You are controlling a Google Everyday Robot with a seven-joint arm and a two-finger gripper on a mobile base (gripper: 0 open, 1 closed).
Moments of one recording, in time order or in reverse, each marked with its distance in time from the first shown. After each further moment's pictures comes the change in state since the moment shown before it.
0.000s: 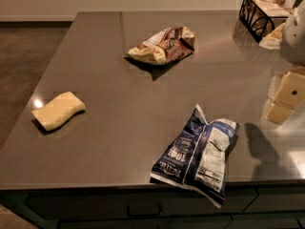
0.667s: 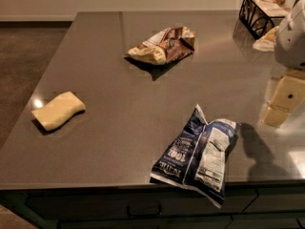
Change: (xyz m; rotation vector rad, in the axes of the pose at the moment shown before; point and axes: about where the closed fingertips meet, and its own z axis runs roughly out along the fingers) arm -0.006 0.005 0.005 -0.006 -0.004 -0.044
